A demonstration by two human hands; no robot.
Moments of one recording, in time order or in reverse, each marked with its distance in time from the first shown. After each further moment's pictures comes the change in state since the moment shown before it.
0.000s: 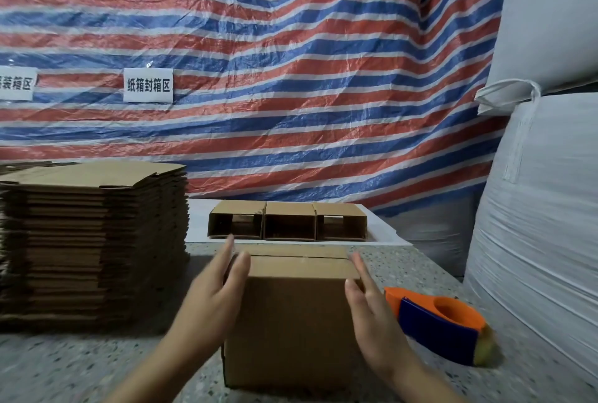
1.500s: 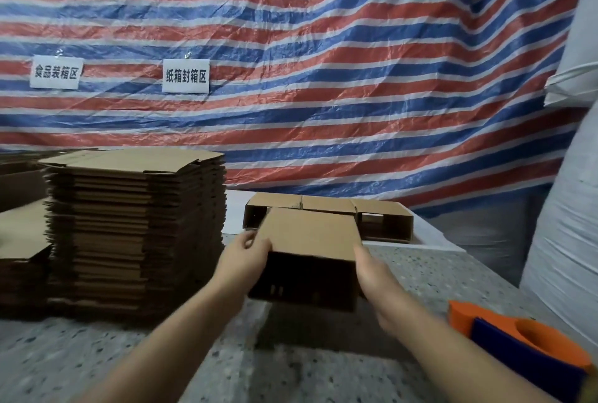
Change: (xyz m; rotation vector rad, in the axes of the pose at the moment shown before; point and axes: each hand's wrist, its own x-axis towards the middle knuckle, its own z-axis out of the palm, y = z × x) left_hand 0.086 -0.055 -0.007 -0.115 0.123 -0.423; right_hand 0.112 0.013 0.066 0.086 0.021 0.370
